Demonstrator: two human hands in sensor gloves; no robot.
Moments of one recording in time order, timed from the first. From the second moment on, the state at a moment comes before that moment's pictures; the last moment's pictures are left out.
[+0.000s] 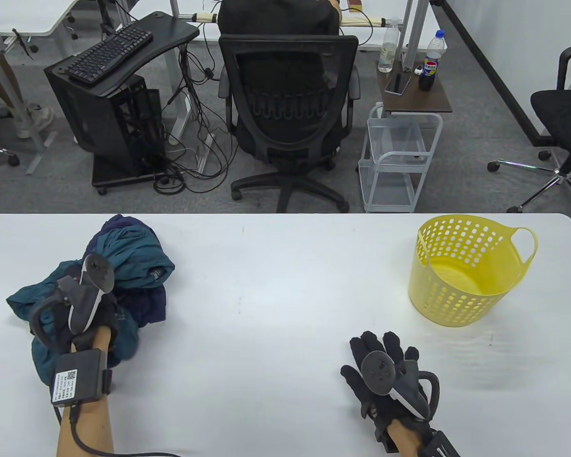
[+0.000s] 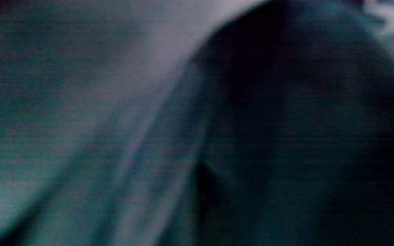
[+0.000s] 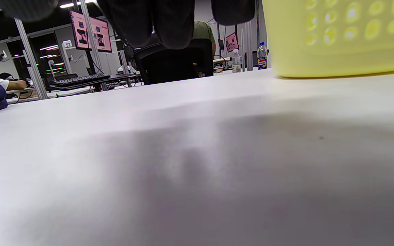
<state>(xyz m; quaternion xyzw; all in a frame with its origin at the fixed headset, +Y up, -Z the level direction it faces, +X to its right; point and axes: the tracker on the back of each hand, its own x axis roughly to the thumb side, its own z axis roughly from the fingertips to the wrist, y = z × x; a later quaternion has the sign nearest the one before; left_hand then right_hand) -0.359 -0.613 -0.391 0.15 0.28 -0.03 0.95 0.163 -0.754 -0.297 0.01 0.00 0.99 0.11</state>
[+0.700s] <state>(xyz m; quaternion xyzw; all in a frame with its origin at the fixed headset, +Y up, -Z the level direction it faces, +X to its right) -0.157 -0.591 -0.323 0.10 0.02 0.12 0.99 0.183 -0.754 -0.298 -0.02 0.00 0.99 0.15</state>
